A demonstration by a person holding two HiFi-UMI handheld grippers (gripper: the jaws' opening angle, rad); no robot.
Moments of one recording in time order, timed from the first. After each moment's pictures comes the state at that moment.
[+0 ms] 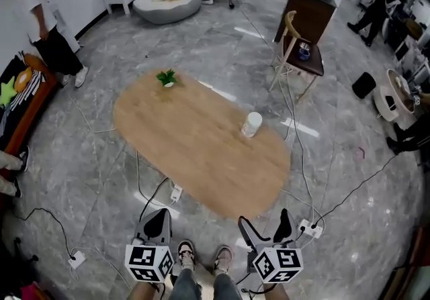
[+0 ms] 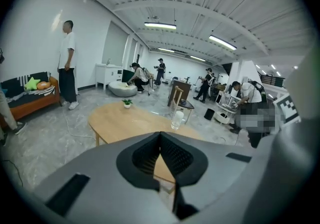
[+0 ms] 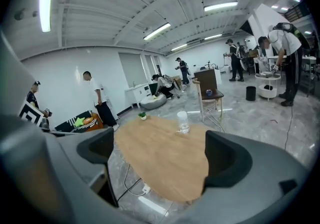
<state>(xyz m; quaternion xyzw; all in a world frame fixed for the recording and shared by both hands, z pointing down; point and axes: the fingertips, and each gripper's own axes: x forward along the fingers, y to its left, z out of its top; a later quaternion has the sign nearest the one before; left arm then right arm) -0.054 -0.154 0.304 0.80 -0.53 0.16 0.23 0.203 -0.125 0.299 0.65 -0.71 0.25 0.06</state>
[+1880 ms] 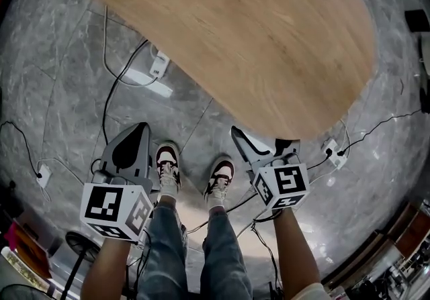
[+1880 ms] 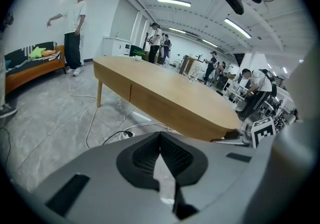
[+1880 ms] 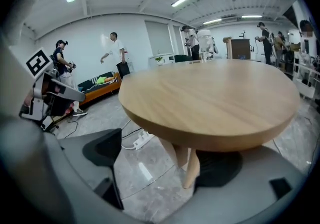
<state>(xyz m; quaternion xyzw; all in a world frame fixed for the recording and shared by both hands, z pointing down) -0.074 -0.109 0.626 0.75 -0.53 0.21 0.33 0.147 -0.110 0.692 0.50 -0.80 0.25 0.21</state>
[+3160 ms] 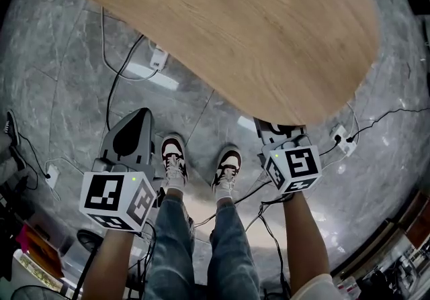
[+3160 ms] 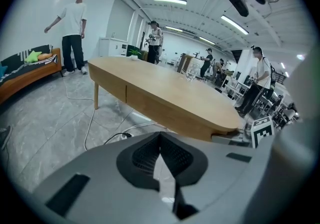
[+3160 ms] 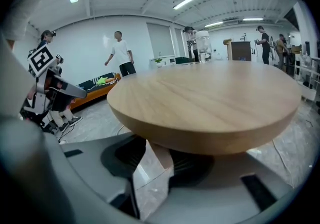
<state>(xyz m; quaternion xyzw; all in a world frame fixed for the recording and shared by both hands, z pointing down) -0.062 -0.118 0.629 0.76 -0.52 0.23 0.31 0.163 -0.116 0.699 0.50 -0.81 0.24 0.20</state>
